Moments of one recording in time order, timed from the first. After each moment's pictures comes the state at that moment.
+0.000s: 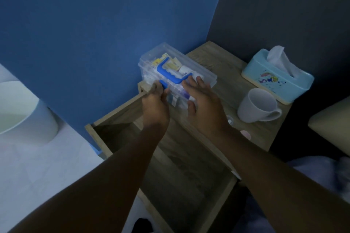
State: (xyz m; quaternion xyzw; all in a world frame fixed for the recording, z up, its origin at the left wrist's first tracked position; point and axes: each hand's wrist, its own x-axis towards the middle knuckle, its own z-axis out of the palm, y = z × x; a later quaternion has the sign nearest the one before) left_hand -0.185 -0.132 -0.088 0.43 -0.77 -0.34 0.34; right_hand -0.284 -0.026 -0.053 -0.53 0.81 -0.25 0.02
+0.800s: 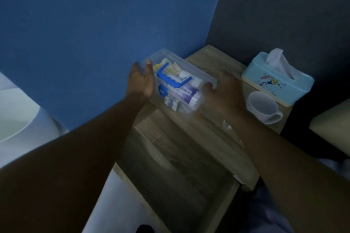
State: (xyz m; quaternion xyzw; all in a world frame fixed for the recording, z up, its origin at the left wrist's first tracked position) left_hand -0.200 -0.216 -0.058 0.50 -0.69 -0.43 0.30; right_hand -0.325 -0.039 -0.015 -0.32 0.88 -0.35 0.05
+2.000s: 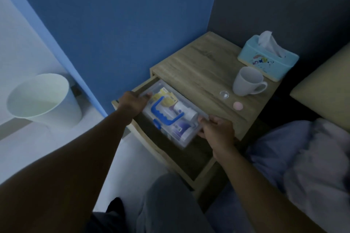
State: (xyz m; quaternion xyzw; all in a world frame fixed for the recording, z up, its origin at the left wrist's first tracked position) left_hand -0.056 -0.134 -0.056 0.58 -0.64 -0.49 0.09; right_hand -0.180 0.095 -0.056 -0.04 0.77 -0.54 0.34
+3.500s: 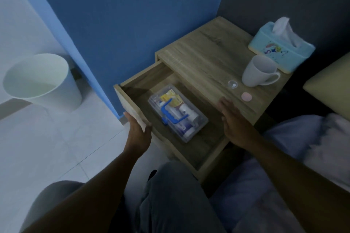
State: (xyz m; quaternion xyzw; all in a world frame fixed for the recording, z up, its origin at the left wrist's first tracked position) left_hand 0.006 -0.046 -0.166 0.51 -0.67 -0.52 0.15; right_hand -0.256 0.131 -0.113 -0.50 0.84 -0.13 0.17
